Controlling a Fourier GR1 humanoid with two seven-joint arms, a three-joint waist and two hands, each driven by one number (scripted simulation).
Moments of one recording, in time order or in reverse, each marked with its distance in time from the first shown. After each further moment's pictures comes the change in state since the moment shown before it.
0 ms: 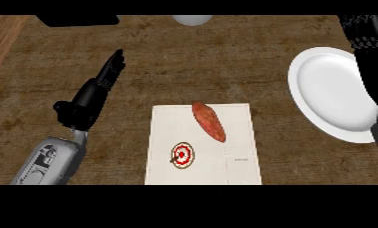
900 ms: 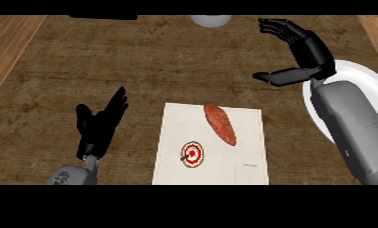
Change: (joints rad) left arm 0.180 -0.116 0.010 0.072 0.082 0.084 0.214; right arm -0.268 0.194 0.038 0.747 -0.009 0.274 -0.414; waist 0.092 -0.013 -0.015
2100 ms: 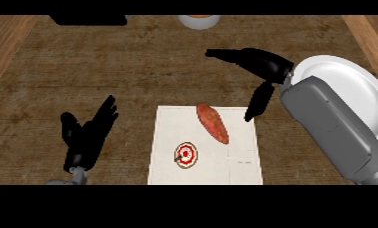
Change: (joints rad) left arm 0.100 0.004 0.053 -0.086 -0.007 -0.009 0.058; right arm -0.101 -0.009 0.322 -0.134 0.470 0.249 0.275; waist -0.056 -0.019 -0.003
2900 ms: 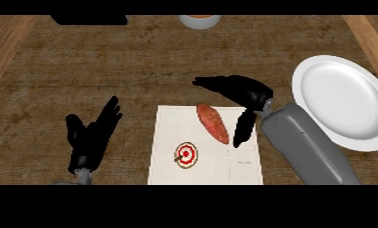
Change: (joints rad) left arm 0.015 -0.058 0.022 -0.021 -0.068 -0.011 0.008; right arm 0.166 0.146 -0.016 -0.116 0.216 0.075 0.116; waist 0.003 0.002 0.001
